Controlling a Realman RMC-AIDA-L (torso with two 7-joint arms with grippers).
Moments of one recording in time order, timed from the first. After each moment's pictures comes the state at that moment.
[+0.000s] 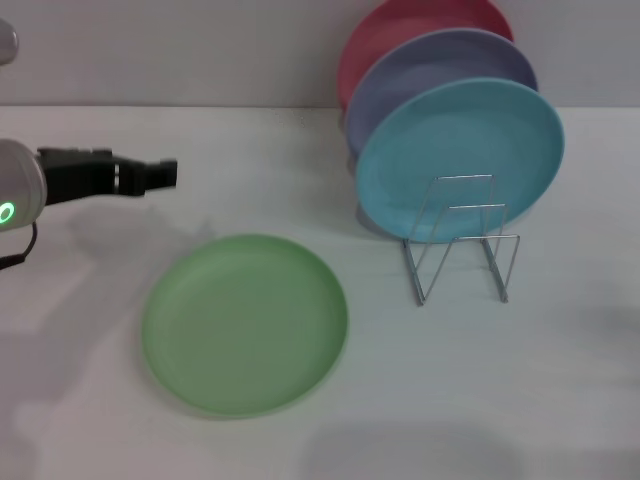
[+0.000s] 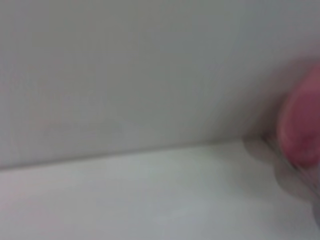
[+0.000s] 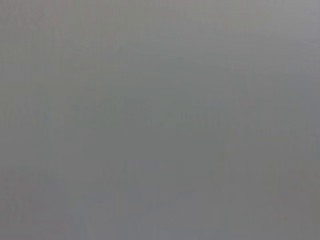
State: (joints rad) left arm -0.21 -2.06 1.55 1.68 -0.55 -0.95 0.20; right arm 0.18 2.09 1.81 0.05 0.05 1.67 -2.88
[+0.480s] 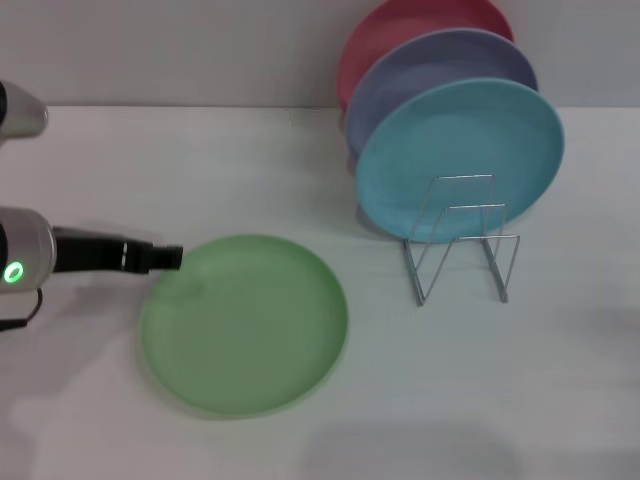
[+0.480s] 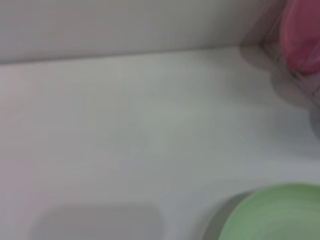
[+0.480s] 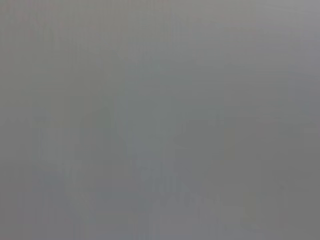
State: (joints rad) left arm -0.23 -2.06 1.52 1.55 -0.59 -1.08 0.26; right arm 0.19 2.09 1.81 0.04 0.05 1.67 -2.88
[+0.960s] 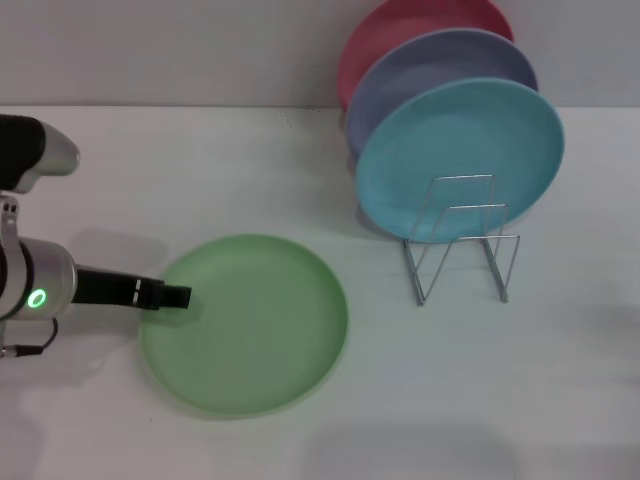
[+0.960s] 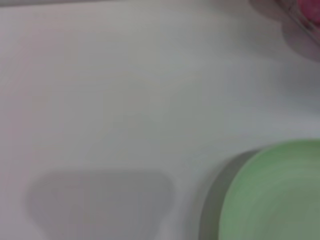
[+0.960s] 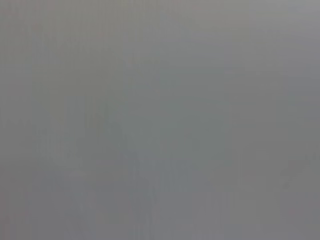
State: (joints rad) left arm -0.29 -2.06 1.54 1.40 -0.58 -1.08 0.27; right arm 0.21 2.09 1.81 0.02 0.05 1.67 -2.88
